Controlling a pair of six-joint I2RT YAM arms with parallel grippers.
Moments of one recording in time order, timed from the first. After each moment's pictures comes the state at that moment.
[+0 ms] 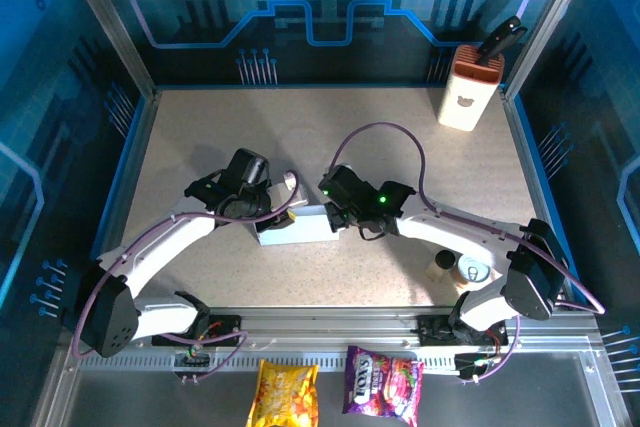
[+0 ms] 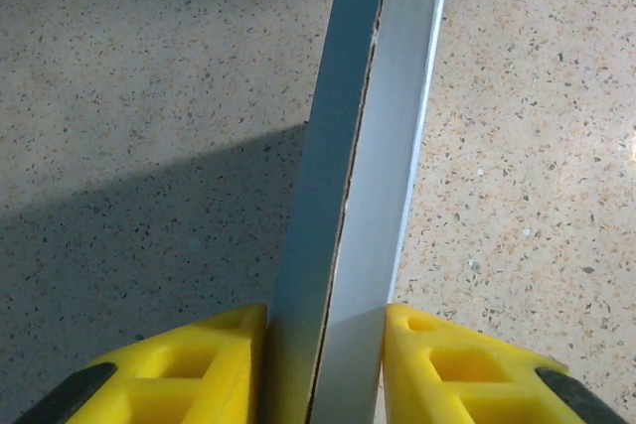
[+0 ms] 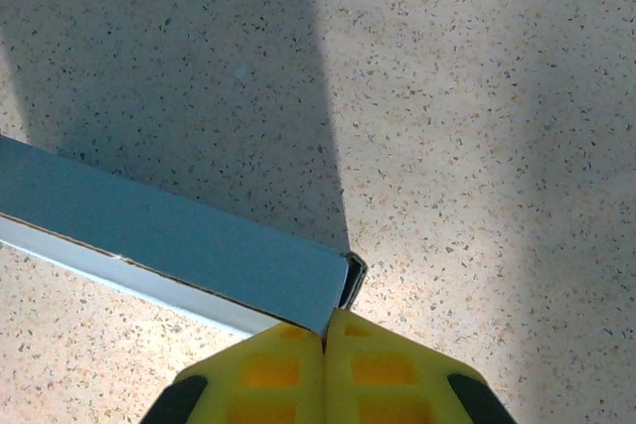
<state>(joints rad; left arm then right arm) -0.47 1.26 0.91 -0.63 0.36 0.68 0.95 1.48 1.17 -0.72 0.26 0.52</state>
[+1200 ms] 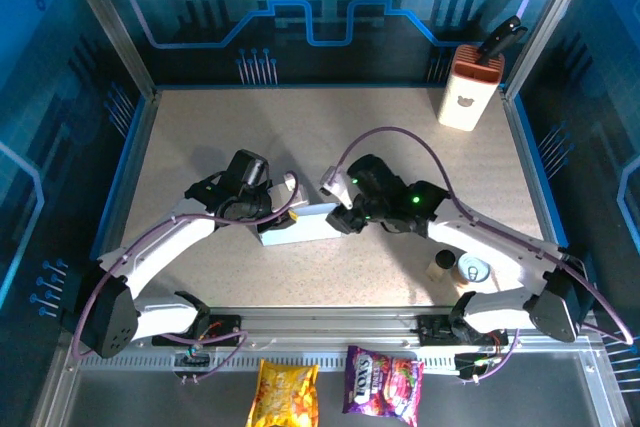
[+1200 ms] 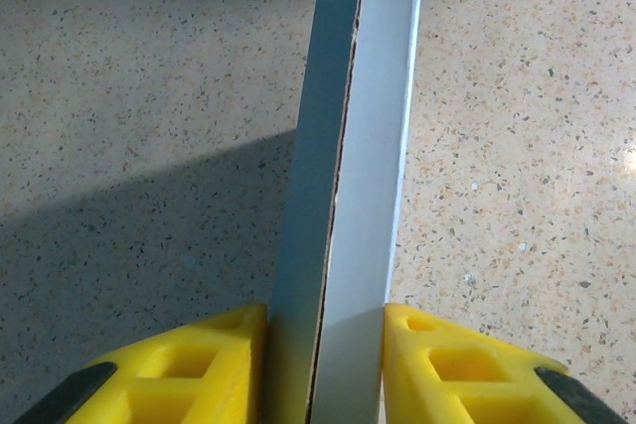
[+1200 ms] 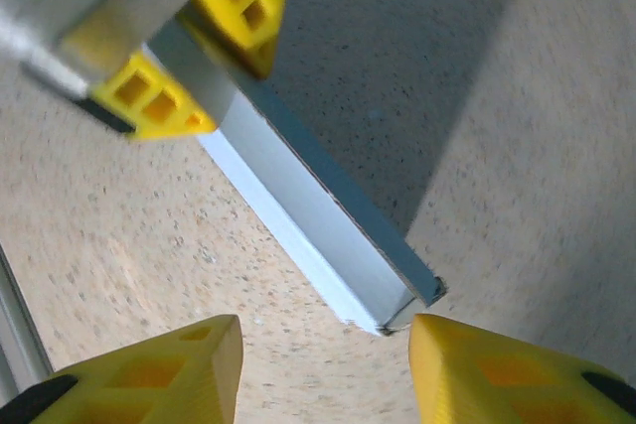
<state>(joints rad) -0.47 1.25 0.89 -0.59 0.39 0.68 0.82 1.29 1.08 -0.62 -0.10 -0.19</state>
